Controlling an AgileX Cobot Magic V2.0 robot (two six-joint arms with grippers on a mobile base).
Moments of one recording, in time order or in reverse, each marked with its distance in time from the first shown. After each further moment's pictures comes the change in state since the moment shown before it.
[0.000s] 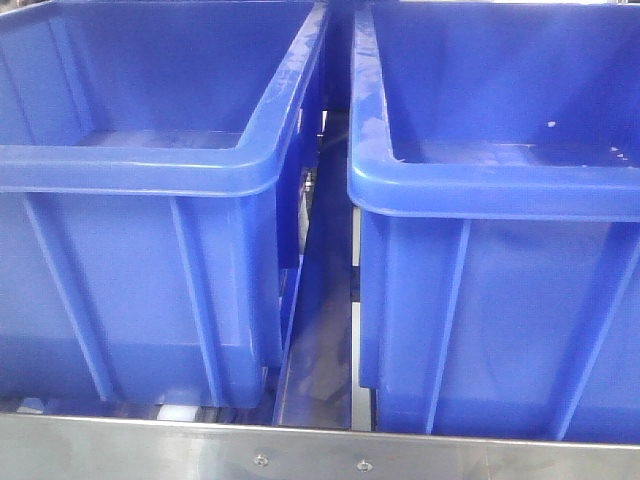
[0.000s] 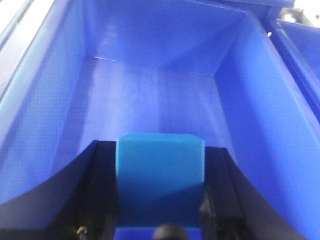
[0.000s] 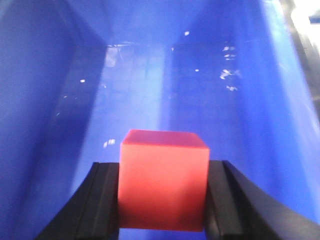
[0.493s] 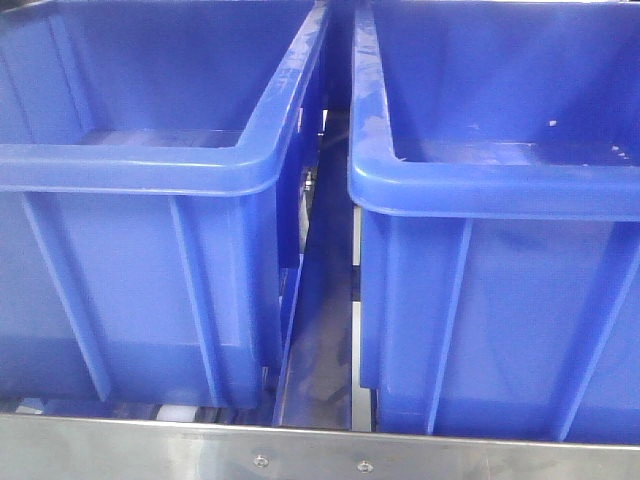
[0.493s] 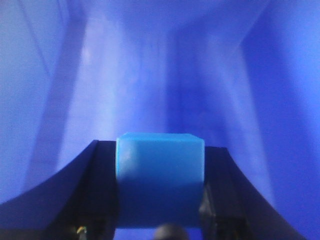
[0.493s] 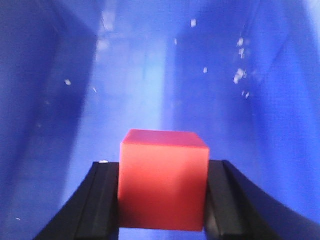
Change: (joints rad) left arm 0.000 0.475 -0.225 0.000 -0.045 0.000; right arm 0.000 0.314 -0.133 0.000 -0.073 0.002
